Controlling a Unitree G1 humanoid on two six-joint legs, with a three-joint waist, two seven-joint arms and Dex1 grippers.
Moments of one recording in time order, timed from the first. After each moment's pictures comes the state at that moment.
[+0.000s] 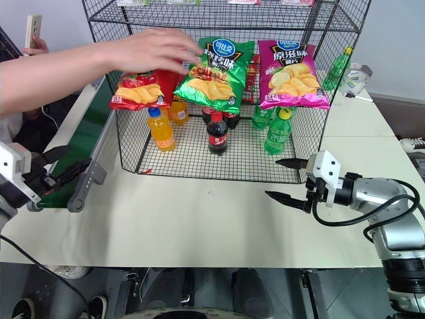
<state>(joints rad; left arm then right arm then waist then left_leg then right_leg) -0.01 0.75 0.50 -0.03 -0.50 0.23 -0.87 -0.11 -0.82 -0.16 -0.11 0.43 0.16 1.16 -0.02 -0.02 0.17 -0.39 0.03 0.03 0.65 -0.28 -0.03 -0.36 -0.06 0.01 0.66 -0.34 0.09</state>
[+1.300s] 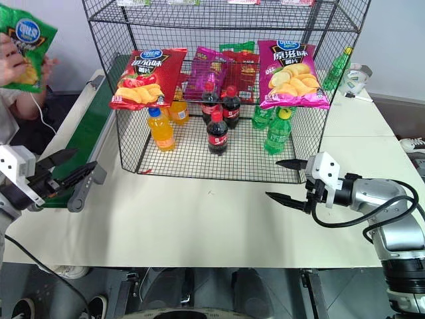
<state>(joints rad) 0.00 0.74 0.49 -0.02 -0.53 0.21 -0.93 -0.12 -0.82 -0.15 -0.11 0.42 0.15 1.16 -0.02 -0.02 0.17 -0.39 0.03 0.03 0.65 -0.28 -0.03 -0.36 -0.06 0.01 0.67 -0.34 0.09</state>
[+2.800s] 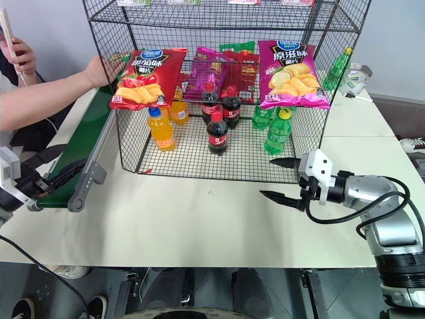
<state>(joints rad) 0.00 0.74 0.53 0.04 -0.54 0.09 -0.96 -0.16 -0.80 -0.12 -0.11 0.42 0.17 1.15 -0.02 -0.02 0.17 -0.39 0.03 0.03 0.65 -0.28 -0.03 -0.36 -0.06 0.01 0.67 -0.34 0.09</state>
